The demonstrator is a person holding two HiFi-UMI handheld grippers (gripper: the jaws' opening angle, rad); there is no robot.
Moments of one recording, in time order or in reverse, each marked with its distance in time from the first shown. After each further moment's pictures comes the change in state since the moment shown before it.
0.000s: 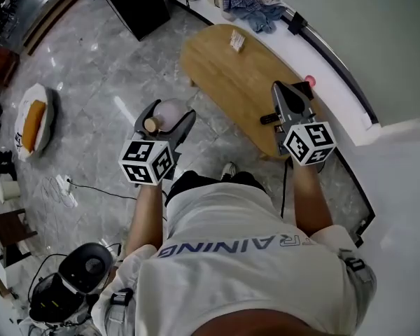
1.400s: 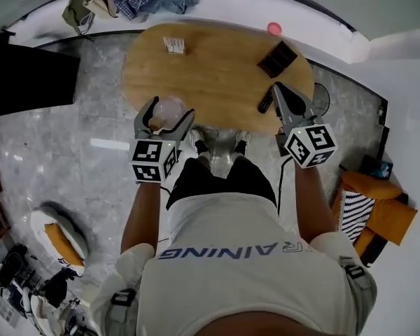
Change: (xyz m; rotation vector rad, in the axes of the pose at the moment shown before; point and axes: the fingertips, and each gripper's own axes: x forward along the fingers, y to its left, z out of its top) left arm 0.378 0.059 -0.031 0.294 0.385 -0.546; right arm 0.111 -0.191 -0.100 0.242 0.150 -0.645
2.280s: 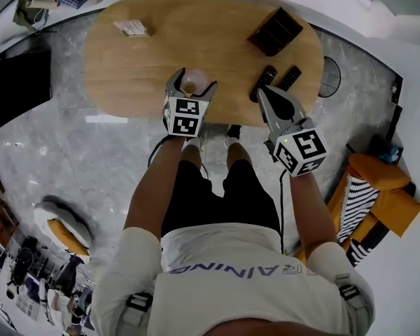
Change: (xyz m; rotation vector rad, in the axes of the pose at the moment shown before) left arm 0.280 -0.054 -0.186 0.112 0.254 -0.058; right arm 0.055 -0.082 -0.167 0.103 0.196 0.032
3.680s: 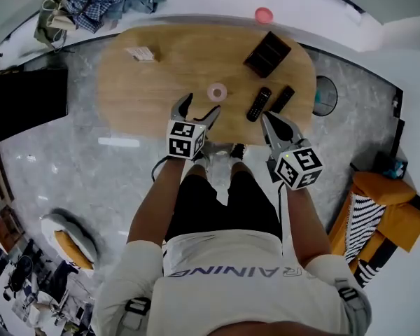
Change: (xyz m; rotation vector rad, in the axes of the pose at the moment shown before) left arm -0.041 -0.037 0.031 -0.093 -0.064 -0.094; right arm -0.050 -0.019 -0.011 0.140 -0.030 -0.008
